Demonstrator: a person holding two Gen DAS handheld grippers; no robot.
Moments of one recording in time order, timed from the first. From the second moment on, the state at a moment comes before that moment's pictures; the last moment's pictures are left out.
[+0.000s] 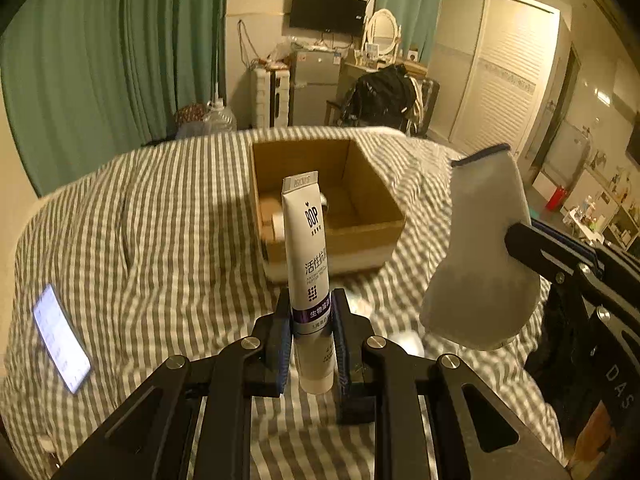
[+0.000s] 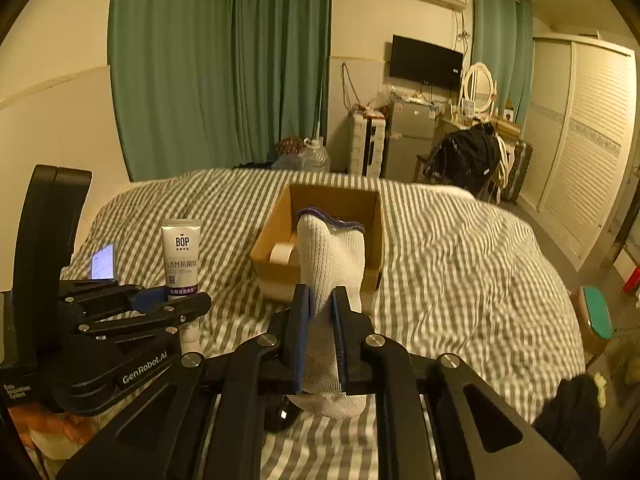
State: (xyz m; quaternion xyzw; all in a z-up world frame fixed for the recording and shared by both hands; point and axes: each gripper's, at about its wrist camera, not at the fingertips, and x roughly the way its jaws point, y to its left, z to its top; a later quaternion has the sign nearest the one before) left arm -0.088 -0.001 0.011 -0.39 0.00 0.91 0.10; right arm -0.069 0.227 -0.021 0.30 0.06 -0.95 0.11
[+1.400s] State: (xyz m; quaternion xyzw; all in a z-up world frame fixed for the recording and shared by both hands) left arm -0.345 0.033 -0.091 -0.46 0.00 0.88 0.12; right arm -0.384 0.255 -0.116 0.38 -0.03 -0.91 0.13
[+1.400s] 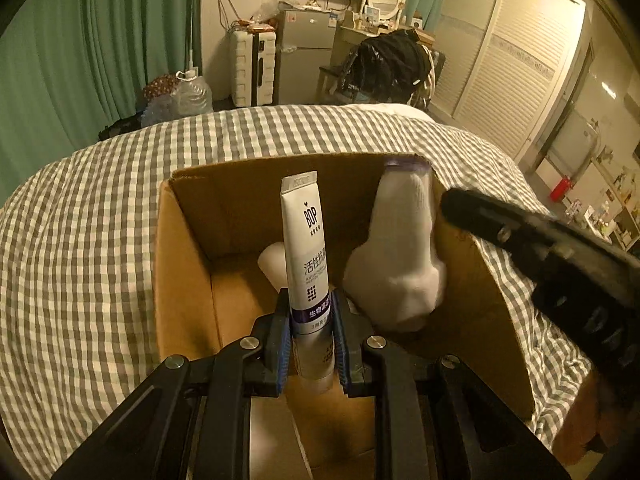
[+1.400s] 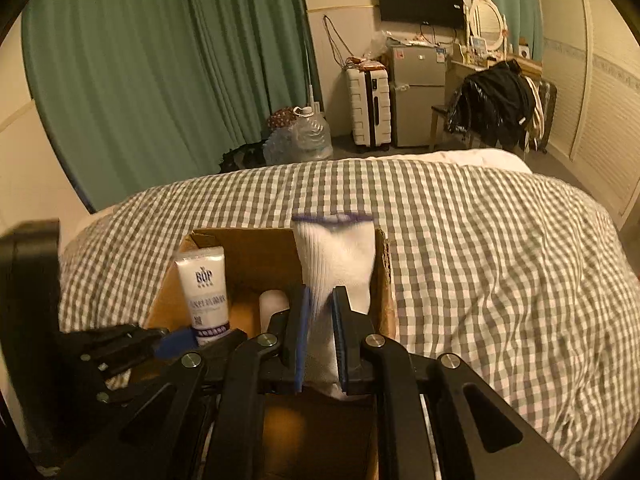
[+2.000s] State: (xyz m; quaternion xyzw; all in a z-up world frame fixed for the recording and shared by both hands) left arm -0.254 0.011 0.071 -0.35 0.00 0.93 0.08; right arm -0.276 0.273 0.042 0.27 -0.04 -0.96 0.09
